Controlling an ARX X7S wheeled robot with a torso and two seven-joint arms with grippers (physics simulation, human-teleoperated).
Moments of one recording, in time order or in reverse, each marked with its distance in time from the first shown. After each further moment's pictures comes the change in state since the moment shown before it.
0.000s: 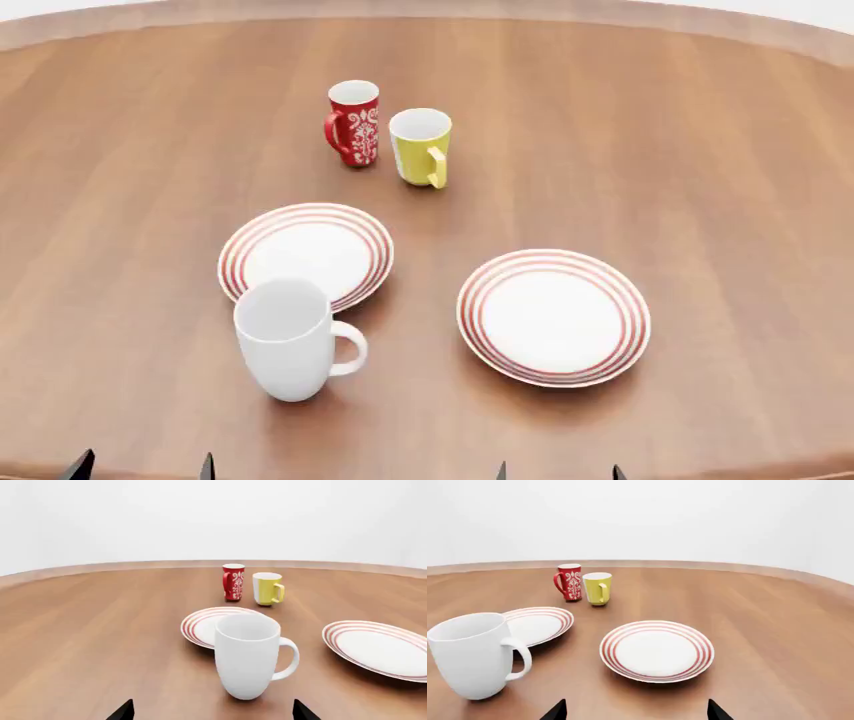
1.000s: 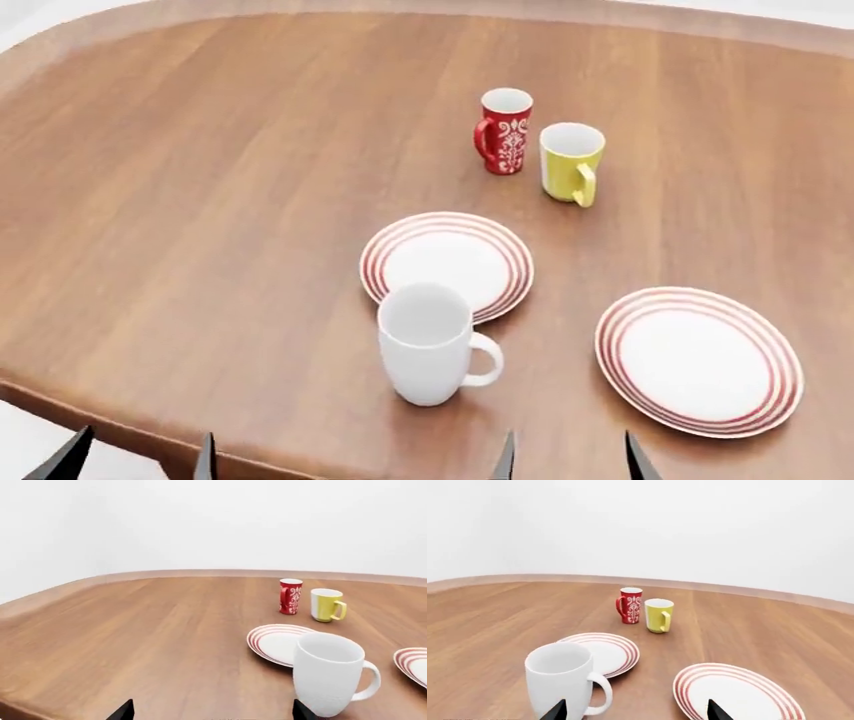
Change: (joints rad) left arm -0.015 -0.097 0.094 0.104 -0.096 -0.082 -0.068; right arm 0.031 0.095 -0.095 -0.089 0.050 0.057 0.115
